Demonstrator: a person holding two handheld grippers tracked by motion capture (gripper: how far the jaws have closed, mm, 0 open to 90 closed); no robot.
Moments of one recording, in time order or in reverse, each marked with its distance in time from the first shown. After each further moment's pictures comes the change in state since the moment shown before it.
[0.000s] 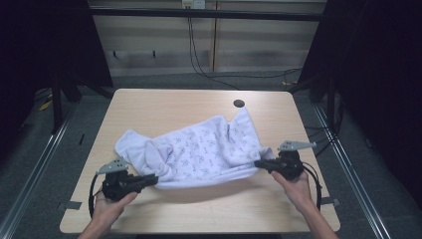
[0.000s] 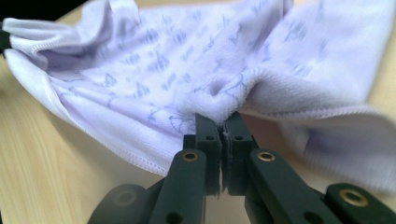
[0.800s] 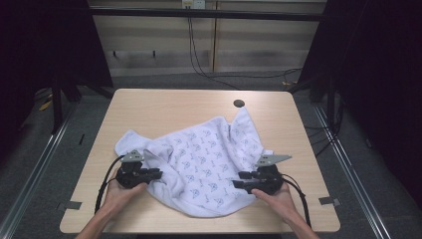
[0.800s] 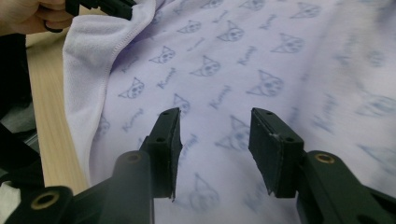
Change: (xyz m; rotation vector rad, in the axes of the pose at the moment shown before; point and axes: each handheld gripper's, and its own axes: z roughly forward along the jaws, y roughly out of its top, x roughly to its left) left arm 0.047 0.003 0.046 0.150 0.124 0.020; right arm 0.043 -0.013 0.039 0.074 0.145 -0.079
